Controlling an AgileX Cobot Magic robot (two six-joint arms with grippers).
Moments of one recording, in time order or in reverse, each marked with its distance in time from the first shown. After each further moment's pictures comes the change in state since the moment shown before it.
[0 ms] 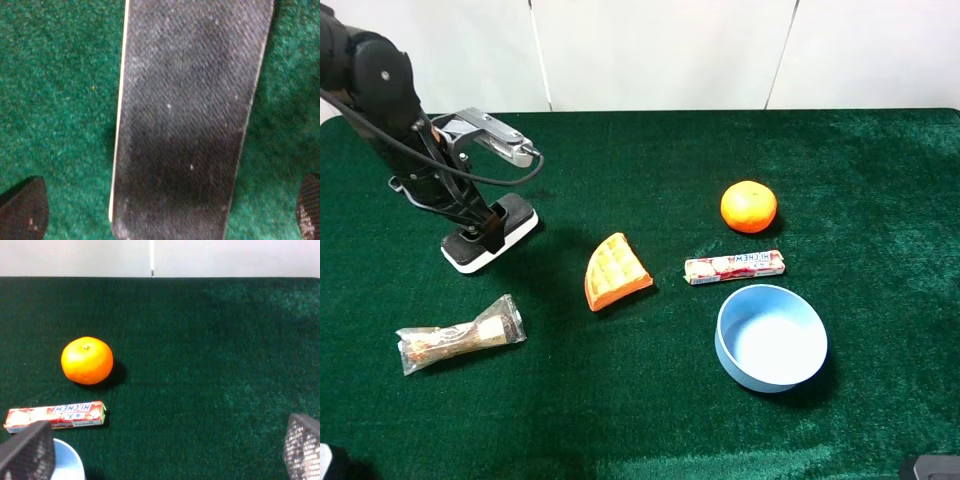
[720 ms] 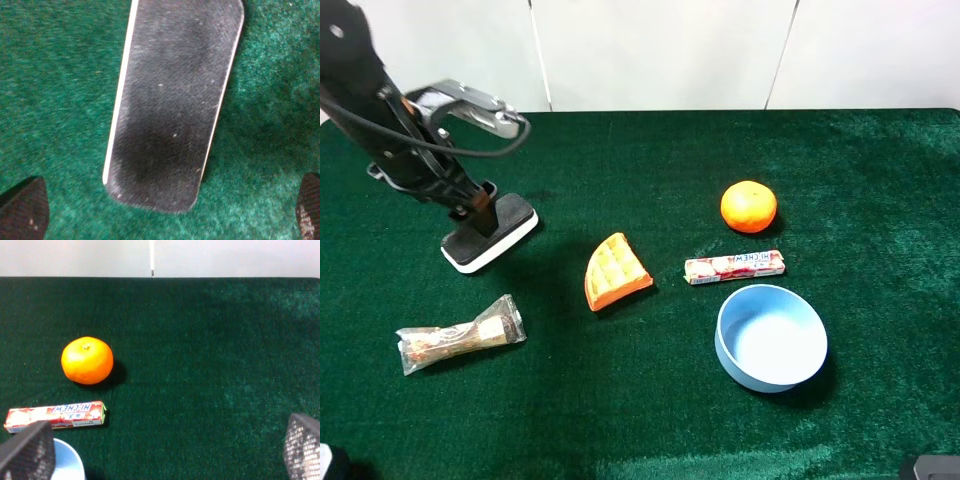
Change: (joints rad) left arm 0.012 -0.115 0.000 -0.070 0.087 0.000; right arm 0.000 0.000 0.000 0.000 0.000 0.000
